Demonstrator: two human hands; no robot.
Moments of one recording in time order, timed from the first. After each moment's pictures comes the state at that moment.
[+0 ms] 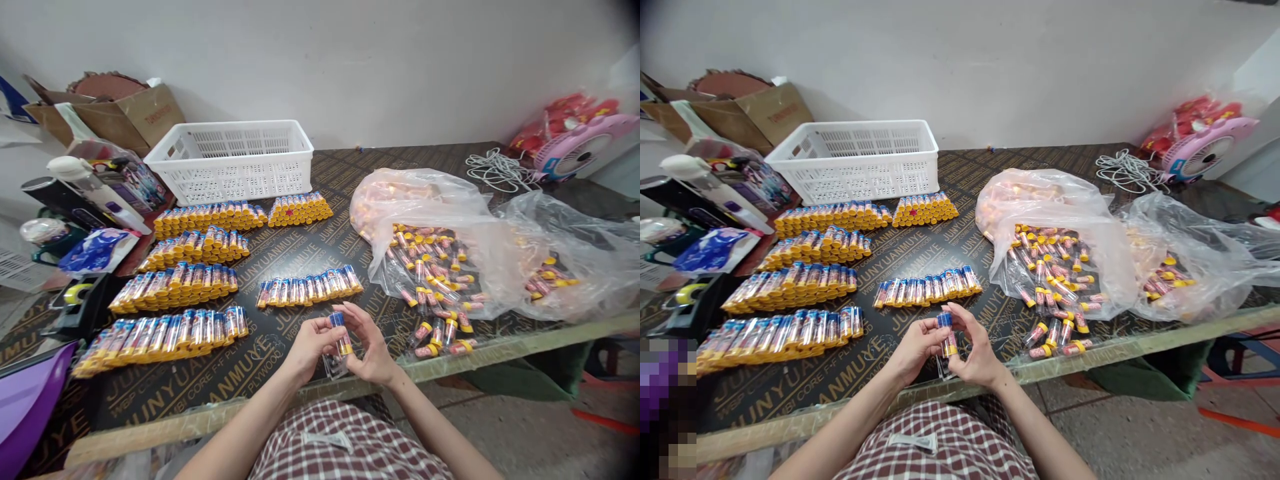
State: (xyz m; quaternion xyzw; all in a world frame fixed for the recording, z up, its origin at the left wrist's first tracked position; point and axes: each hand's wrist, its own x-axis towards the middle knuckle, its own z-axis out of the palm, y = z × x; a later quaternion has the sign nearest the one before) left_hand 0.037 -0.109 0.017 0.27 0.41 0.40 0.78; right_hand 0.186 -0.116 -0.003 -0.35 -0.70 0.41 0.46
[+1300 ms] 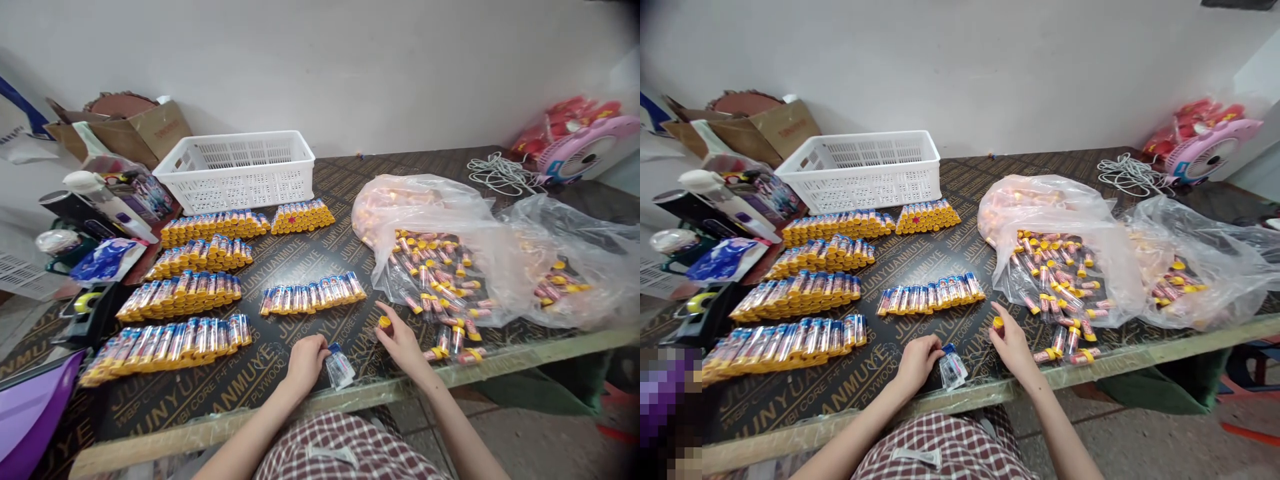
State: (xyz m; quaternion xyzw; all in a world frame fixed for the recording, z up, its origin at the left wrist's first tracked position) left_hand 0.017 -0.112 -0.047 0.72 0.60 0.17 0.32; right_hand 0.254 -0.092 -0.032 -0.62 -0.68 0.24 0.31
